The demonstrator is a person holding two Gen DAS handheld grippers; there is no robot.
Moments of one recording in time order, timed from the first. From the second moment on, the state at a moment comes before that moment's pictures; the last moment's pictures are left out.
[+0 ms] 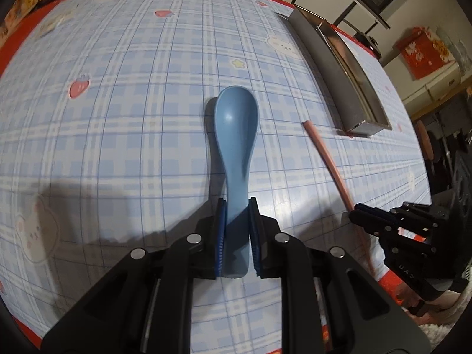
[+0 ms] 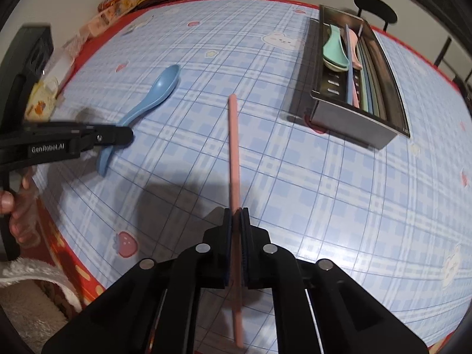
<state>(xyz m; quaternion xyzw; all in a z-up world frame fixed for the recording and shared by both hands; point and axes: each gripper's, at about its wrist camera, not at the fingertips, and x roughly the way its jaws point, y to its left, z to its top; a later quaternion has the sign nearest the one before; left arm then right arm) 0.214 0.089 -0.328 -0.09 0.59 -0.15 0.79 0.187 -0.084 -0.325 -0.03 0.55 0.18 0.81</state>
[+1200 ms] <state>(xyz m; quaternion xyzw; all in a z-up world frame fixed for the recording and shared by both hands) 0.228 0.062 -0.328 -0.06 0.61 -0.16 0.77 0.201 -0.085 -0.327 -0.03 0.57 0.17 0.81</state>
